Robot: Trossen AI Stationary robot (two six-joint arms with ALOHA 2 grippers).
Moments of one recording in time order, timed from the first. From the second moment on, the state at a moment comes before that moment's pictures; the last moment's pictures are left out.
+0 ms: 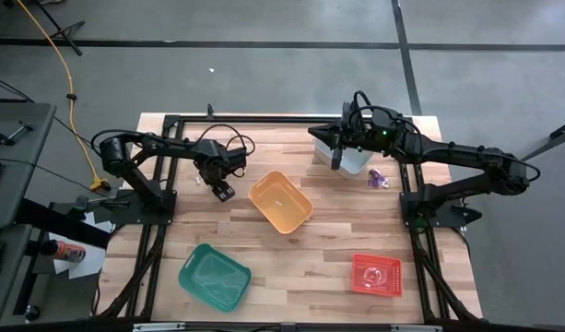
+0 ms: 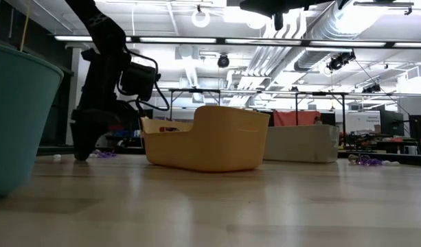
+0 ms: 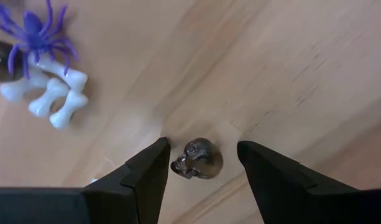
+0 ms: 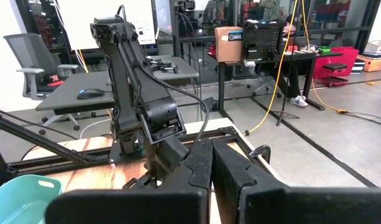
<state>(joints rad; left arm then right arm) 0.41 1.66 0.80 -0.87 -0.06 -0.27 -0.30 1.16 0.96 0.15 -0.09 0.03</state>
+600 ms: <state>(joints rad) 0.41 1.66 0.81 -0.87 -0.03 -0.25 -0.30 1.16 0.96 0.15 -0.09 0.03</state>
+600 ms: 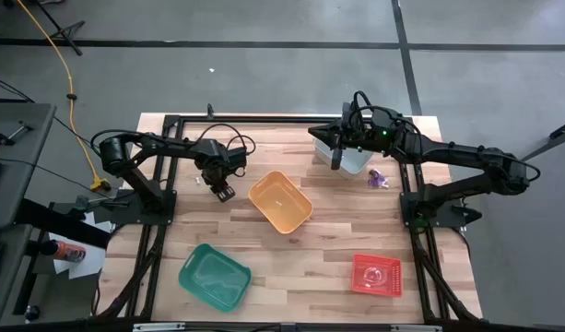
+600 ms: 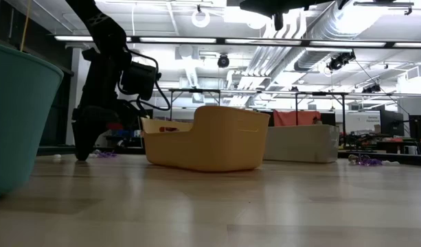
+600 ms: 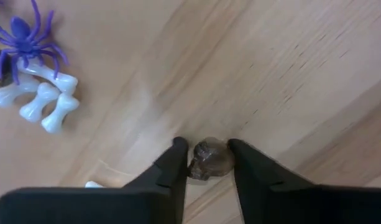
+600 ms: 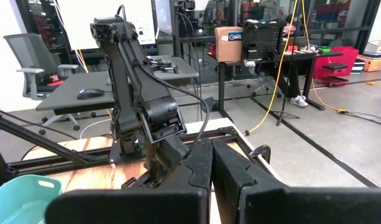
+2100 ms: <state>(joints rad) 0.41 1.18 0.99 -0.74 0.08 -0.19 -0.30 1.16 0.96 0.10 -0.09 0.05</state>
